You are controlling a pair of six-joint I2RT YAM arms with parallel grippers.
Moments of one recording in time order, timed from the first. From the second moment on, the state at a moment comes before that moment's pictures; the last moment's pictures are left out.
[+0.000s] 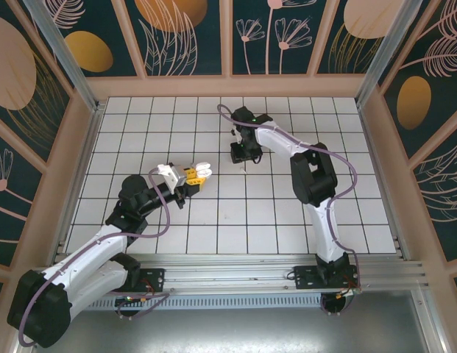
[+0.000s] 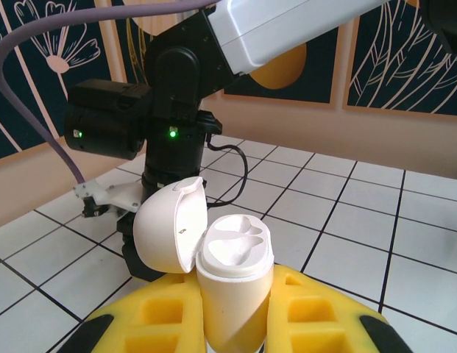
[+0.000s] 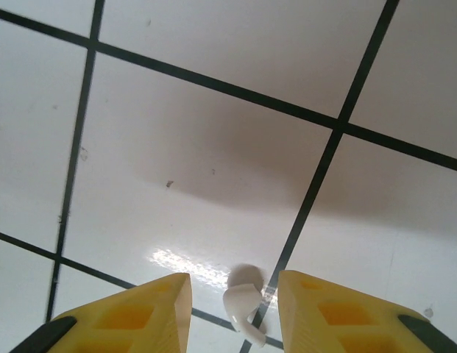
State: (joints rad) left arm -0.49 0.90 0.39 0.47 0.57 0.05; right arm 0.55 2.24 1.86 -0.92 -0.09 0.20
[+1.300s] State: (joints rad) left arm -0.49 0.89 0.39 0.44 0.56 0.05; right arm 0.61 2.31 1.89 -1.00 0.04 0.13
